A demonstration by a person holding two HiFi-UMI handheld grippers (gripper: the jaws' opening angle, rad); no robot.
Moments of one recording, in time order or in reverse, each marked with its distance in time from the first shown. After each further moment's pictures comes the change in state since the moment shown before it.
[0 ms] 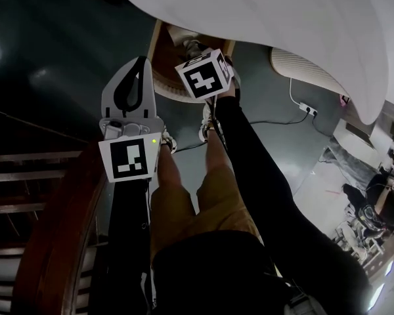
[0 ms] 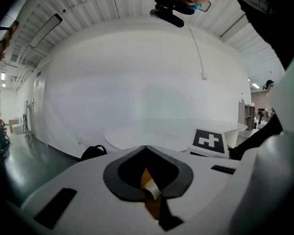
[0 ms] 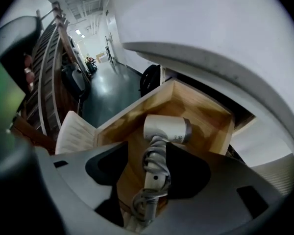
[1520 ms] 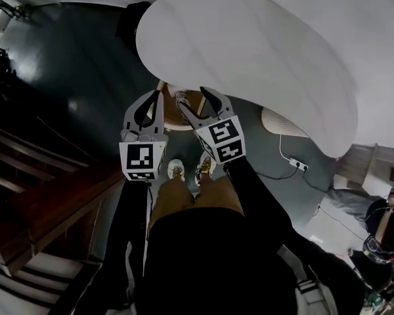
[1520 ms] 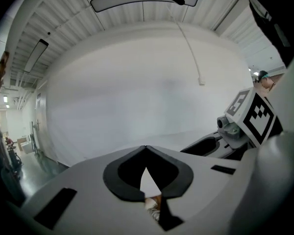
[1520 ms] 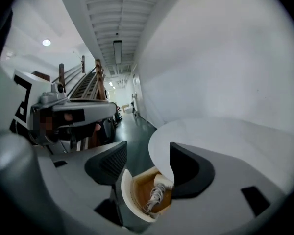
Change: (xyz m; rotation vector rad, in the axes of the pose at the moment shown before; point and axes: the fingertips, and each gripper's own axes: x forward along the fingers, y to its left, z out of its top) left arm -0.118 -0.074 0.008 0.087 -0.173 0.081; right arm -0.201 0.069 -0.040 -0.241 -0.681 0.109
